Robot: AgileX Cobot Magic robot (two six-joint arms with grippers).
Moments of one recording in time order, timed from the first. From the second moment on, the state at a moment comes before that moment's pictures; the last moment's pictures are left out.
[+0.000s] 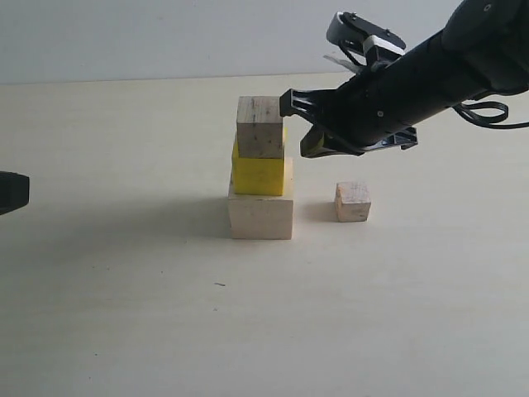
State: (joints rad) left arm -0.67 0.74 -0.59 0.06 0.59 -0.34; right arm 0.41 1.71 -1.04 0.78 0.50 -0.30
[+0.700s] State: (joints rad) left arm -0.67 0.74 -0.59 0.06 0.58 -0.34; right arm 0.41 1.75 -1.04 0.88 0.48 -0.41
